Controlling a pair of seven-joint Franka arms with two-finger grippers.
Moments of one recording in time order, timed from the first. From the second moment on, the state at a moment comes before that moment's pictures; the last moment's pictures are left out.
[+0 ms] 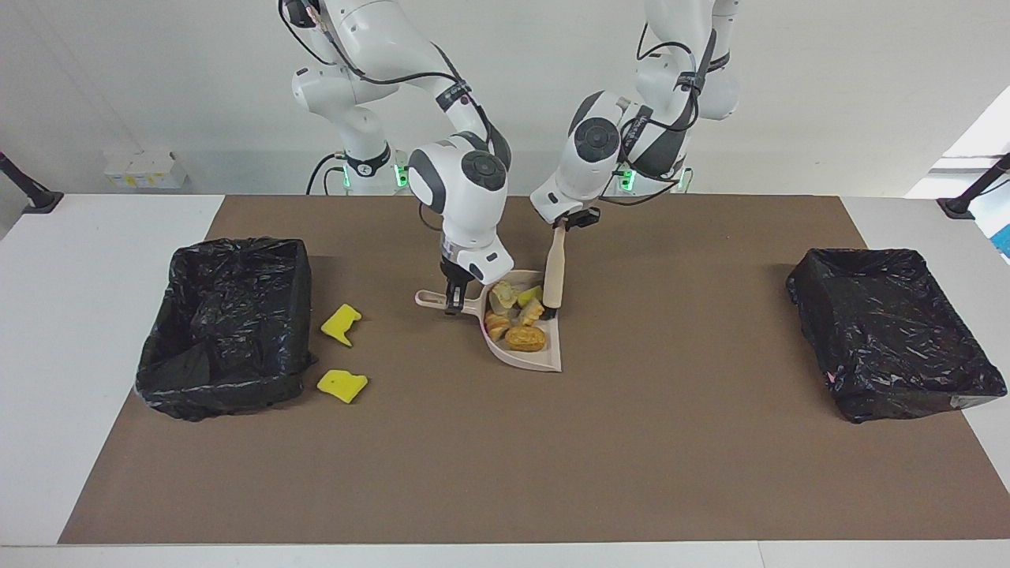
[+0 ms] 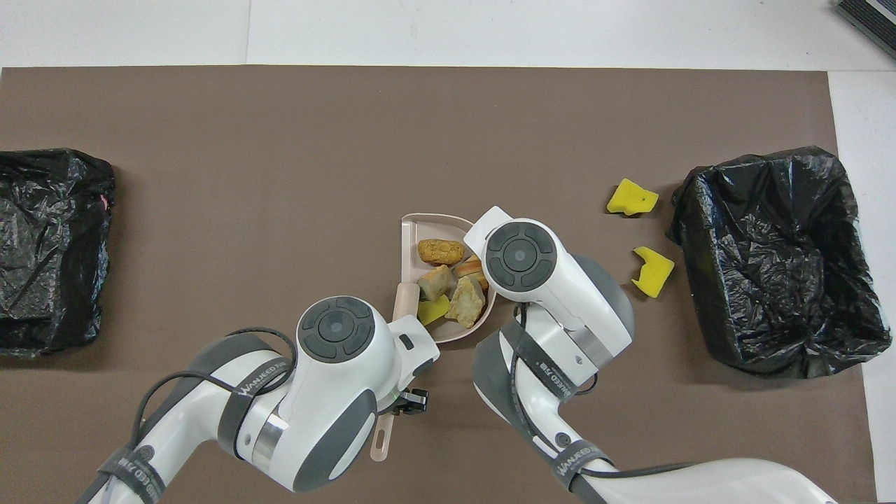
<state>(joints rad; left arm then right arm) -0.66 -0.01 -0.06 -2.20 -0.27 1.93 -0.36 0.41 0.27 0.10 -1.91 -0.28 2.10 -0.89</state>
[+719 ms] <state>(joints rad) -0.76 -0.10 -0.07 -2.17 -0.20 1.74 -0.71 0.36 0.25 0.10 -1.91 -0.28 2.12 -0.94</state>
